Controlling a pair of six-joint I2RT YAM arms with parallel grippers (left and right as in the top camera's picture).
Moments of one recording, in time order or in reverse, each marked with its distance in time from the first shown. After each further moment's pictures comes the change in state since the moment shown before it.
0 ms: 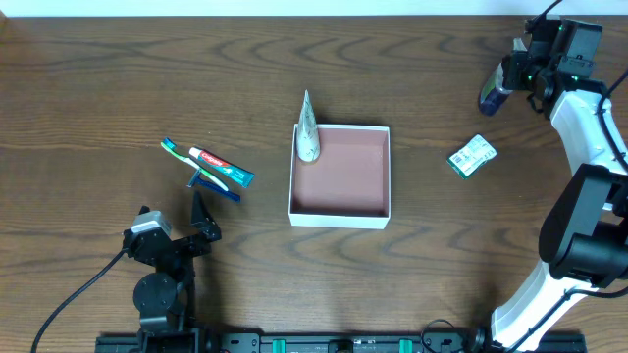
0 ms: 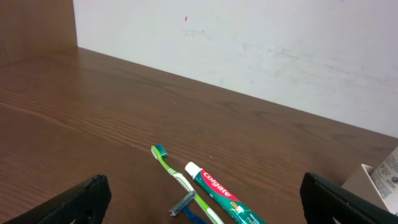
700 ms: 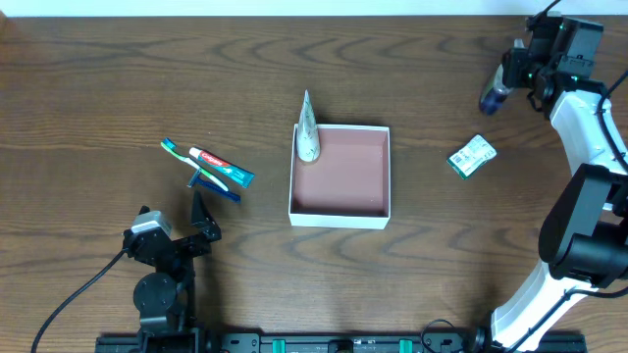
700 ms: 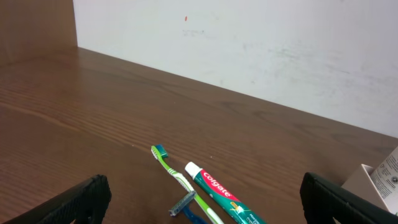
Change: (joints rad) left arm 0.000 0.000 0.000 0.000 0.000 0.000; right arm 0.000 0.000 -0.002 0.039 0.000 0.001
